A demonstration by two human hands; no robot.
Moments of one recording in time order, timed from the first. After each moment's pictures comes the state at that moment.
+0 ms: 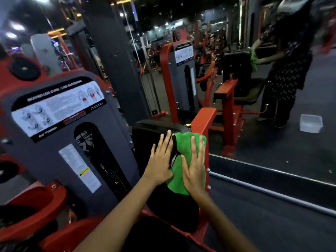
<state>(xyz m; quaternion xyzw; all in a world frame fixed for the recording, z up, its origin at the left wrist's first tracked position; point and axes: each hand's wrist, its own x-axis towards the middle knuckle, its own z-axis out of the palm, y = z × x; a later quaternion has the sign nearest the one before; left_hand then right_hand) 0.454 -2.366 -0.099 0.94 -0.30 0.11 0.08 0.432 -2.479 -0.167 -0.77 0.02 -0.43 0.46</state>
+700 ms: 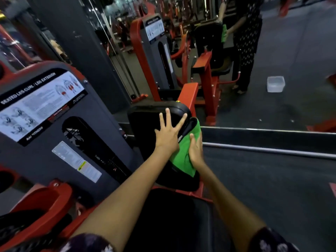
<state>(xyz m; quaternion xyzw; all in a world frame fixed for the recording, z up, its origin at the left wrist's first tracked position) 0.439 -2.377 -0.071 0.94 -0.32 0.07 -0.07 0.429 -2.458 -0.190 -0.60 0.23 -0.29 0.71</state>
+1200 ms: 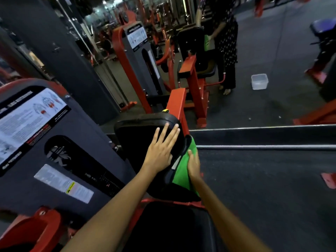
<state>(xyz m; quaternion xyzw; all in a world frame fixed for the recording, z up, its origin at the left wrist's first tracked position) 0.466 -2.365 -0.097 0.82 -0.48 0.26 -0.19 0.431 -2.460 -0.231 -0.52 0.33 -0.27 0.74</state>
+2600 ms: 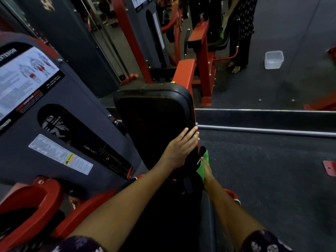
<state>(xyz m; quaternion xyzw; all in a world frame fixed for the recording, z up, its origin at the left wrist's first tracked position) 0.452 -2.369 -0.168 0.70 -0.59 0.23 -0.34 0.404 -2.453 -0.343 -0.36 0.40 -0.10 0.84</state>
